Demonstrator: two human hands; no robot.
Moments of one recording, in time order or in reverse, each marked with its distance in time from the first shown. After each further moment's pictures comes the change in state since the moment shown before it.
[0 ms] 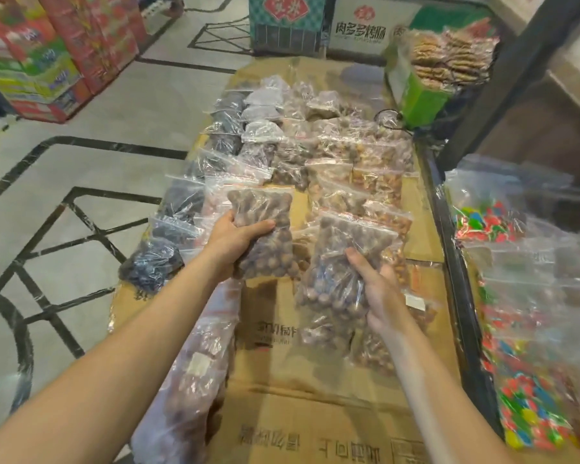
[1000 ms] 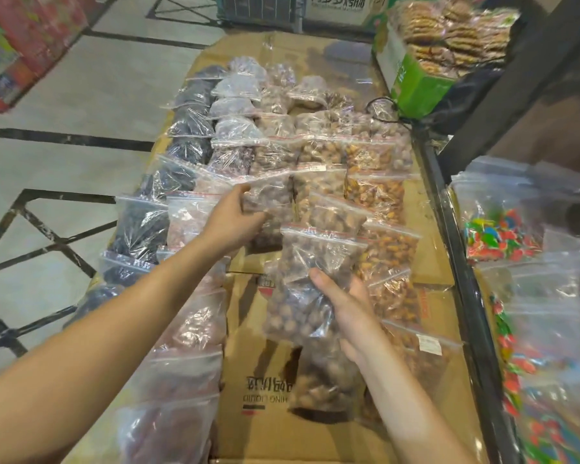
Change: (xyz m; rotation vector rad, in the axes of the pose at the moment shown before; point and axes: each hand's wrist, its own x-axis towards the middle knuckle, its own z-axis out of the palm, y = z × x) left_hand 0.121 0.046 0.032 0.628 -0.042 0.252; right_hand 0.078 0.014 0.048 -0.119 0.046 0.091
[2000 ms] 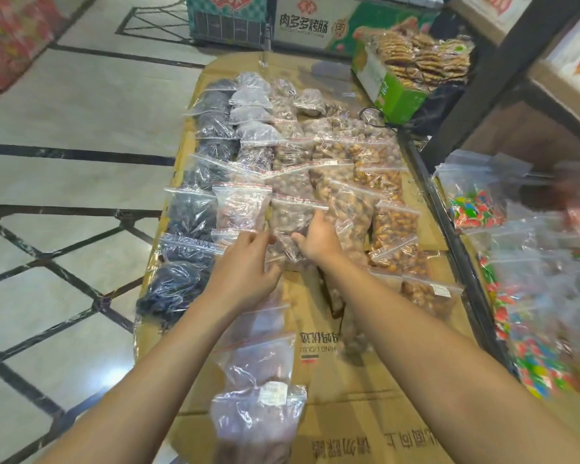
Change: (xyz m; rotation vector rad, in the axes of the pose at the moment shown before) left_hand -0.137 -0.073 -0.079 0.422 -0.169 0.293; right_hand 0.050 0.013 0.115 -1.118 0.221 -0.260
